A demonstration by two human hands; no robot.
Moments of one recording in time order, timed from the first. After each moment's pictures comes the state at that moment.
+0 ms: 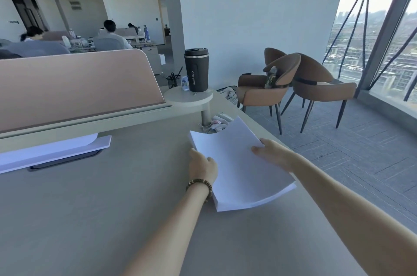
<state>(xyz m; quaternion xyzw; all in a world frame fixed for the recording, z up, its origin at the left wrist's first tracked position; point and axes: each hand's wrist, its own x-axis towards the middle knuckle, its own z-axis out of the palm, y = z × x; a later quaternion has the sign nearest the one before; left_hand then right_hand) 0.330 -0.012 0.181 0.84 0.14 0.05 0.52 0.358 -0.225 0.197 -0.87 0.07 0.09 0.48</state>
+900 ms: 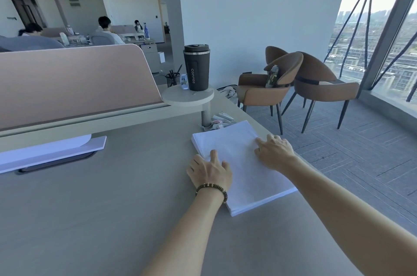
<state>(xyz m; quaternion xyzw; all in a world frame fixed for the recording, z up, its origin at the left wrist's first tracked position) 0.353 -0.037 0.151 0.98 0.09 0.07 0.17 0.394 -0.221 0.177 -1.00 0.03 -0.02 -0.04</state>
